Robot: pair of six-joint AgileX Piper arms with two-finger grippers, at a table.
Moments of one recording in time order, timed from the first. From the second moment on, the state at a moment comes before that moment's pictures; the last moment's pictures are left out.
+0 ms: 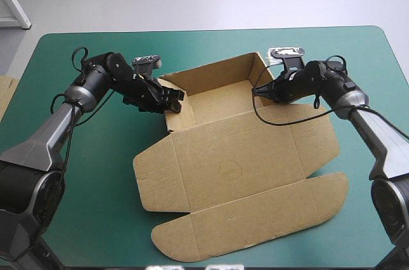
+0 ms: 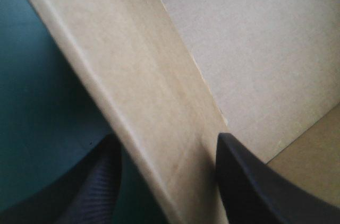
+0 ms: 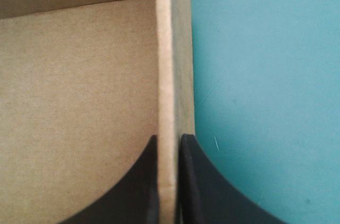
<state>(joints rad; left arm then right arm) -0.27 1.79 -1.54 -0.46 1.07 0.09 0.25 1.72 -1.43 0.27 0.73 -0.07</state>
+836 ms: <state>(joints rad) -0.37 1.88 -1.65 -0.12 1.13 -0.14 0.30 1.75 -1.42 0.18 0.66 0.10</state>
